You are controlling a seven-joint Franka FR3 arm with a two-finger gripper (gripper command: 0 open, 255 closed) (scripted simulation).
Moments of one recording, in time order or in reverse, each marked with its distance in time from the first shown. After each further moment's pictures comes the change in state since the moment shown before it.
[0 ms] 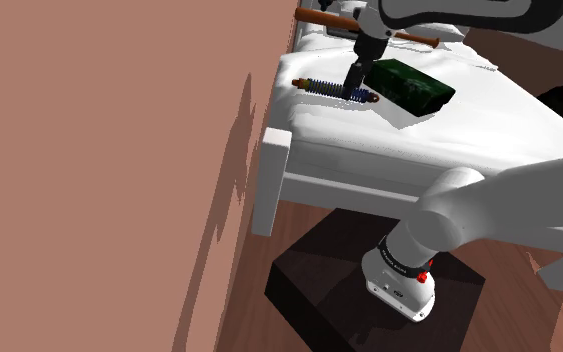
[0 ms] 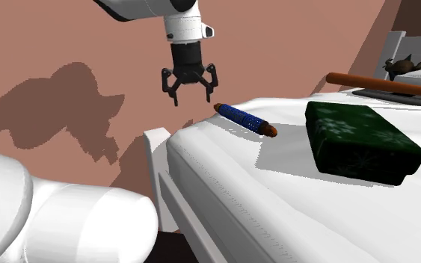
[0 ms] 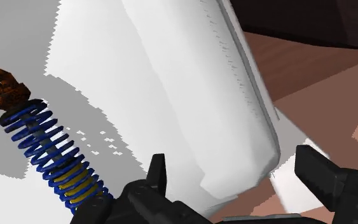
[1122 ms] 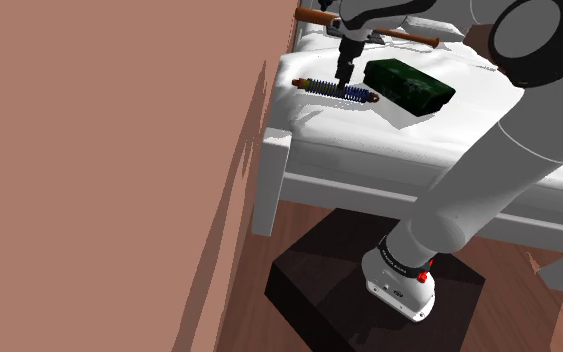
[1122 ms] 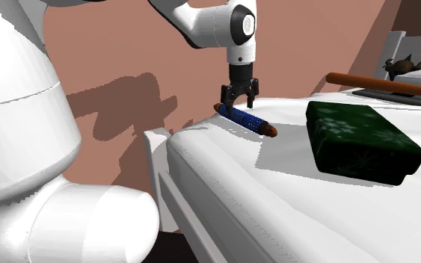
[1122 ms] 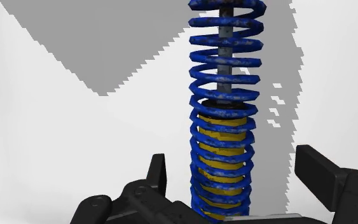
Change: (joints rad) arm 0.076 0.551 -0.324 0.353 0.089 0.192 -0.745
